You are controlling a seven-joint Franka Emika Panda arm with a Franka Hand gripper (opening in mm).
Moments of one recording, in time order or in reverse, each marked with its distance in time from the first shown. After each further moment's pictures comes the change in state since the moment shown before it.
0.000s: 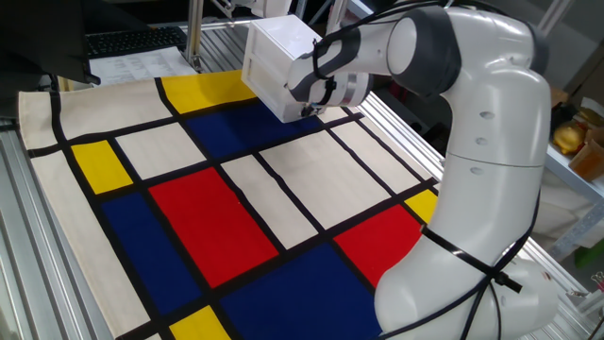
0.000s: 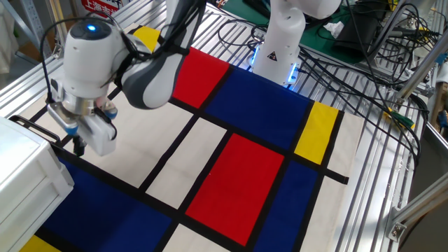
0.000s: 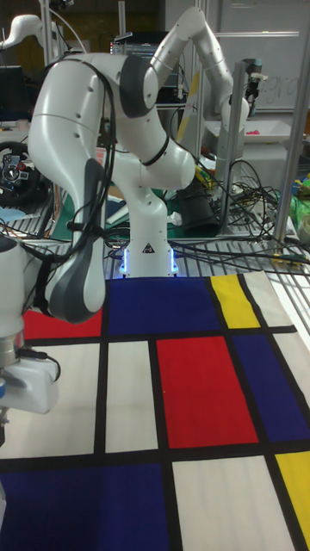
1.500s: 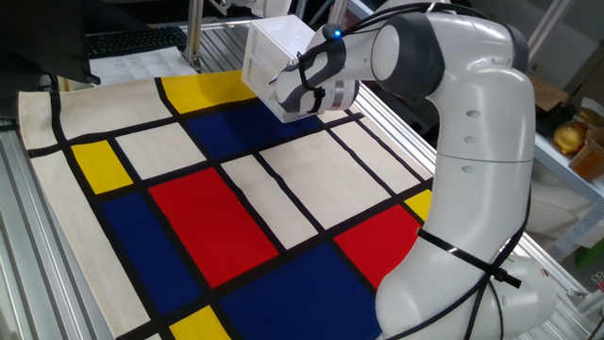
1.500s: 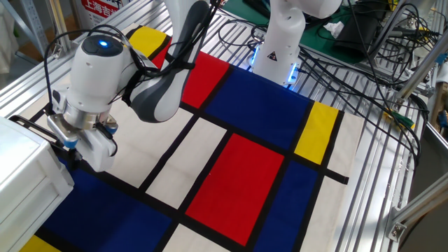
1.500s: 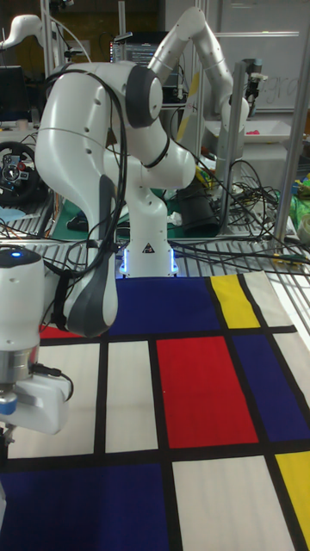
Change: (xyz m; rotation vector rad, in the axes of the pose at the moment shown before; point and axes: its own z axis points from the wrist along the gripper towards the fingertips) arm -0.026 0.024 0.010 0.040 -0.097 0.018
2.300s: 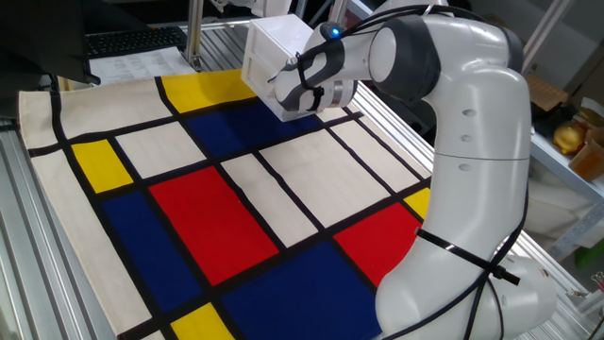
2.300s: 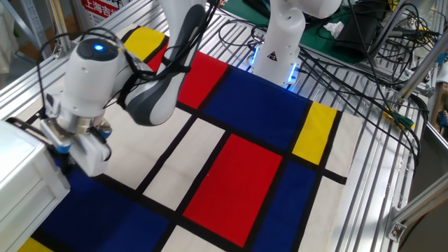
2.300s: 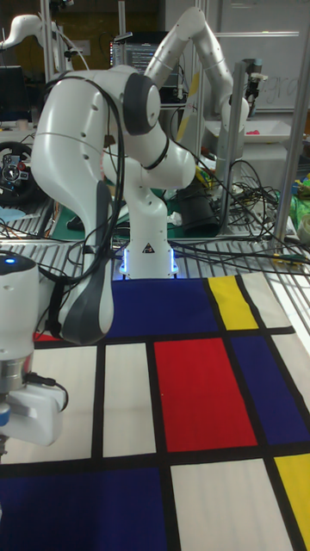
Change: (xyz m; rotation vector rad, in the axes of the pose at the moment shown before) arm -0.020 -0.001 0.008 0.005 -0.013 -0.015
